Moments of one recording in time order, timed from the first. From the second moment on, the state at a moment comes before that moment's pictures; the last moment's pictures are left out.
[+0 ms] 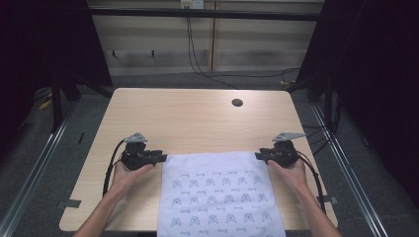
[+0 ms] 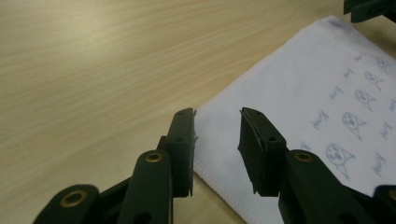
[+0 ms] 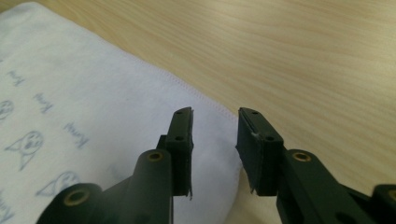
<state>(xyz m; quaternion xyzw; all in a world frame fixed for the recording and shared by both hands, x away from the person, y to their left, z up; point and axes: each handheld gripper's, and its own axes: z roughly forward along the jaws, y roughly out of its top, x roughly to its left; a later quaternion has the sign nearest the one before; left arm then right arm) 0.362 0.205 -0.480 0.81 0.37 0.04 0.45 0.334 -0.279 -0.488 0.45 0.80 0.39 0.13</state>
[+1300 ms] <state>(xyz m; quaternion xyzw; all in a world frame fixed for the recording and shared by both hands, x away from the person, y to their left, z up) 0.369 0.171 -0.503 0.86 0.32 0.04 0.40 0.308 -0.286 -0.495 0.45 0.80 0.39 0.08</state>
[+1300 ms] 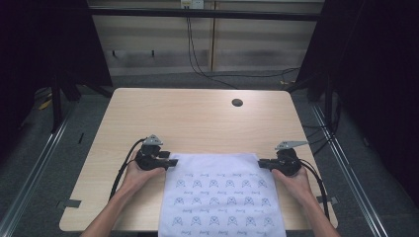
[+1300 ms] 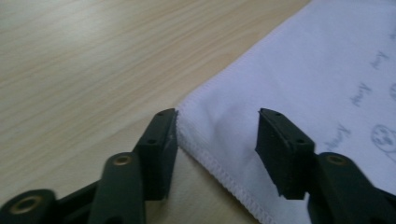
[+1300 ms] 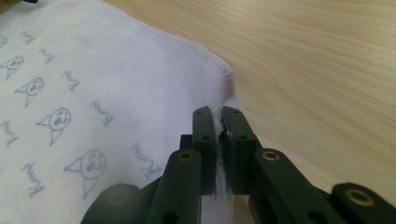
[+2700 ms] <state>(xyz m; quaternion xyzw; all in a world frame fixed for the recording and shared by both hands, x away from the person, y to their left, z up) 0.427 0.178 -0.352 0.76 0.30 0.11 0.56 0.380 -0.314 -0.357 0.44 0.71 0.52 0.16</state>
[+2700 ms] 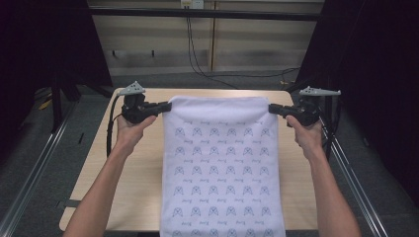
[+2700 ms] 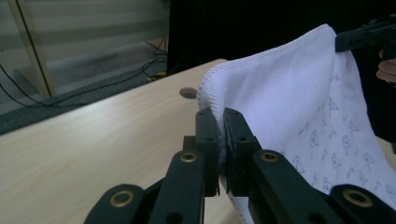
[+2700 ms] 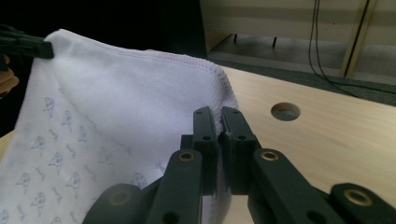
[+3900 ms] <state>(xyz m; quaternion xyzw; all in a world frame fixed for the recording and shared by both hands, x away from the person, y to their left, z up) 0.251 0.199 -0.440 0.82 0.28 -0.04 0.50 0.201 -0.315 -0.421 0.38 0.80 0.45 0.07</state>
